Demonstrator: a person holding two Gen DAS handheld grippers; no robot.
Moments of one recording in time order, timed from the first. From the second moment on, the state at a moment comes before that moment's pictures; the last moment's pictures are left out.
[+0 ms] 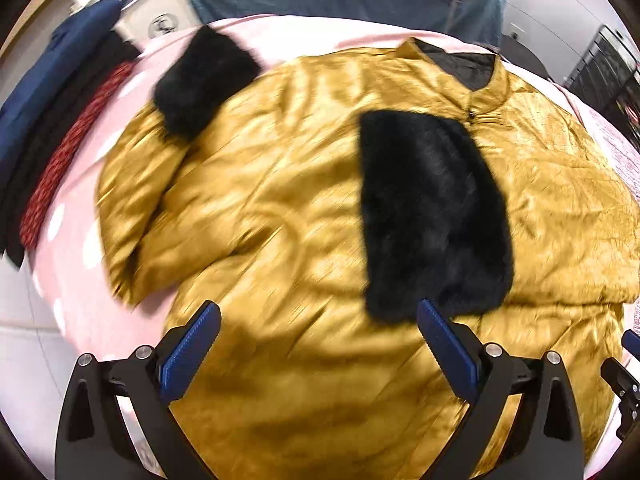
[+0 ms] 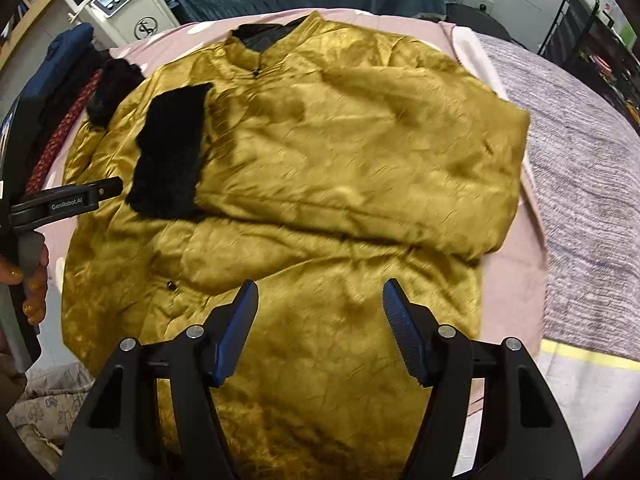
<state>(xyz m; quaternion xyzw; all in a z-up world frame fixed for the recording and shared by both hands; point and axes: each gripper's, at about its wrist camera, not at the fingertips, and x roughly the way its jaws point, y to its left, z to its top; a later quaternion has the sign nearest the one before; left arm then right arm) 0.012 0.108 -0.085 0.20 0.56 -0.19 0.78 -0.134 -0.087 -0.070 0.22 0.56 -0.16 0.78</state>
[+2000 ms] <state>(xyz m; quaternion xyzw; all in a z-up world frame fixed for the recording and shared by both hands) 0.264 0.266 0.030 -0.03 0.42 -0.19 0.89 -0.085 -0.036 -0.053 0.29 0.54 -0.24 0.75</state>
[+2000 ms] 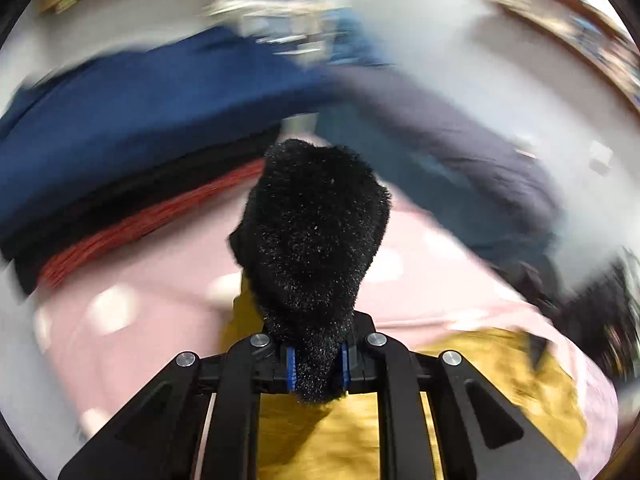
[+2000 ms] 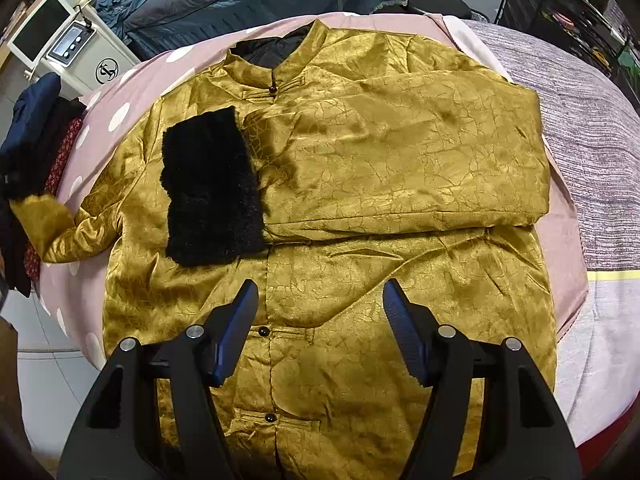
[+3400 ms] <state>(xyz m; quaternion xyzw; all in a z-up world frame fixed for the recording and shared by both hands) 0.103 0.107 -0.078 0.24 0.49 -0.35 0.76 0.020 -0.037 -0.032 0.09 0.53 -0.19 0.82</state>
